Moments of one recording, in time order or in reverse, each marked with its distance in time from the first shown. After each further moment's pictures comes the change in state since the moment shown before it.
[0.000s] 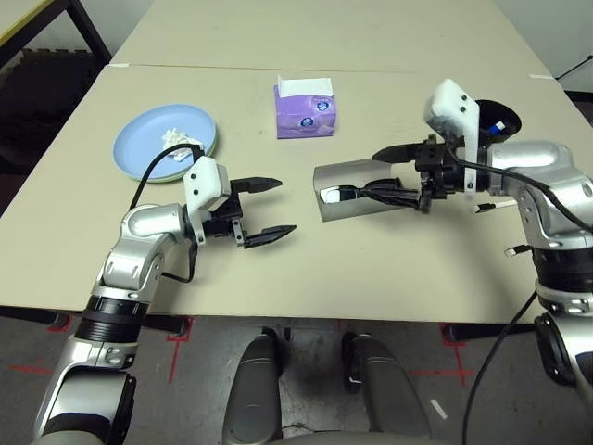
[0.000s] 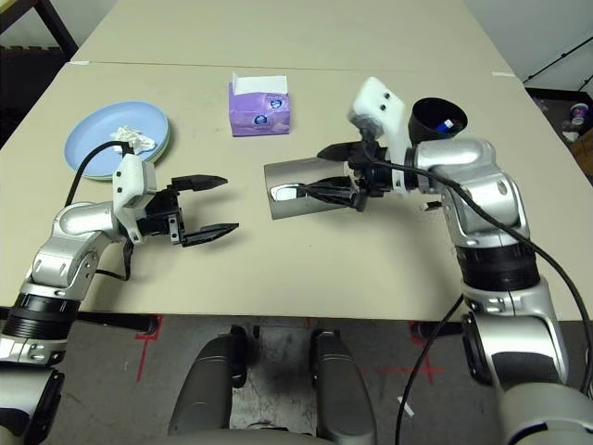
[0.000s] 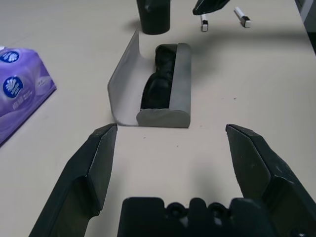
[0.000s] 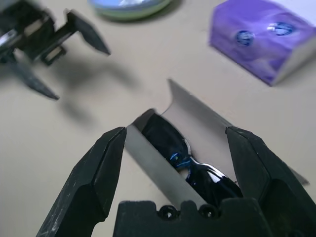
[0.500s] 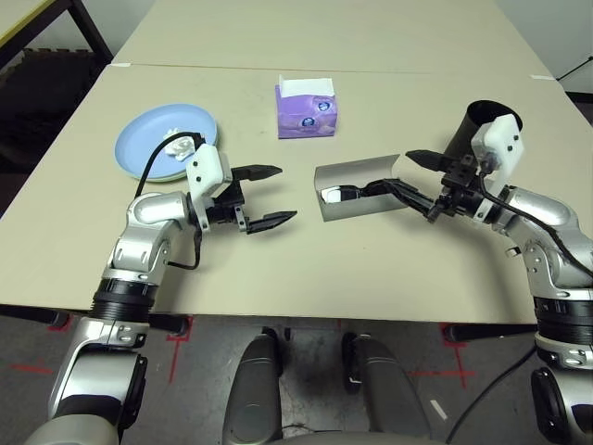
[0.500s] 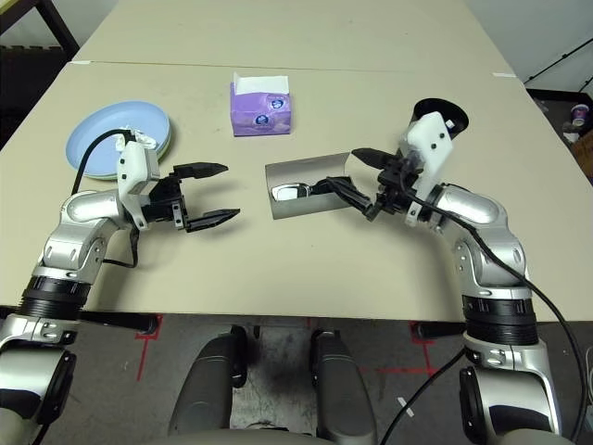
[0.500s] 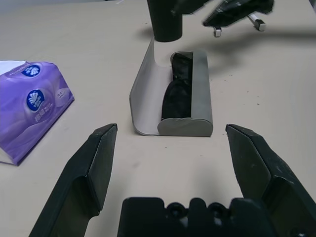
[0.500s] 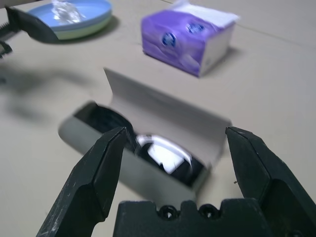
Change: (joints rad) left arm -0.101 -0.043 -0.010 0.143 0.043 -0.085 -0.013; right arm 0.242 0.011 -0.100 0.140 0.085 -0.436 -0.150
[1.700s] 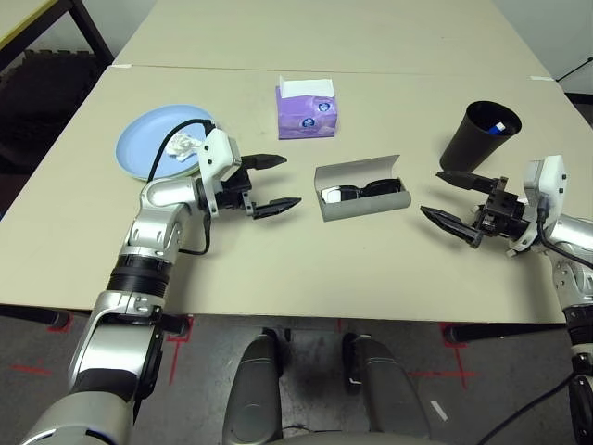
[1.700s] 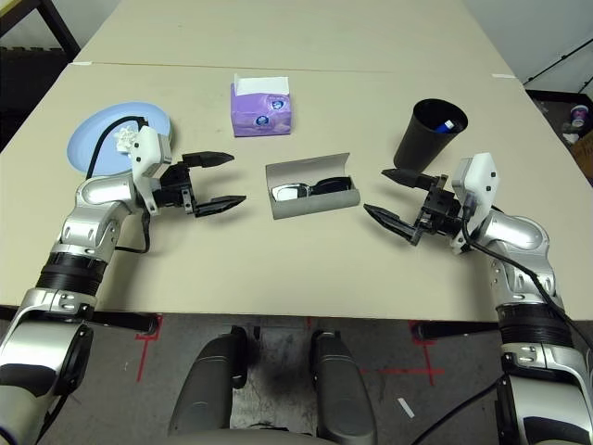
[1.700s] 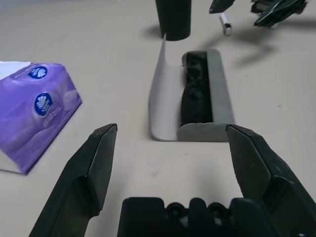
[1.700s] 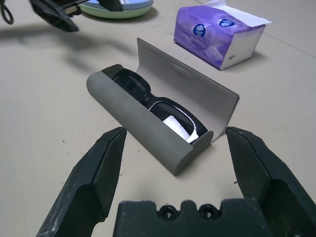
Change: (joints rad) left arm -0.183 -0.062 -0.009 0.305 0.076 -0.122 -0.048; right arm -0.037 -0.143 0.045 0.333 0.079 -0.431 0.311
